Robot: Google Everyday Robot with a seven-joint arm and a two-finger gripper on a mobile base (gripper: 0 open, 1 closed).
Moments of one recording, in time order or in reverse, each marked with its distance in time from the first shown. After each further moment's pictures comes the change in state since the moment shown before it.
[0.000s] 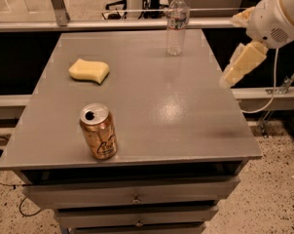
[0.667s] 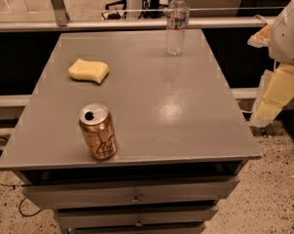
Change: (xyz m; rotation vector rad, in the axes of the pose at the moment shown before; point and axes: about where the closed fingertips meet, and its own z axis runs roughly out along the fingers) arm 0.022 0.094 -0.060 -0.088 0.296 -0.043
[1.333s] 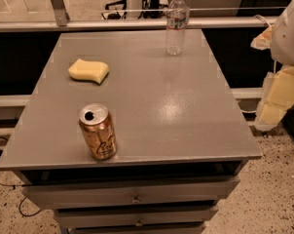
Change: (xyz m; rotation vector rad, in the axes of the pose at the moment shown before) arm 0.003 0.008 -0.005 -0.012 0.045 0.007
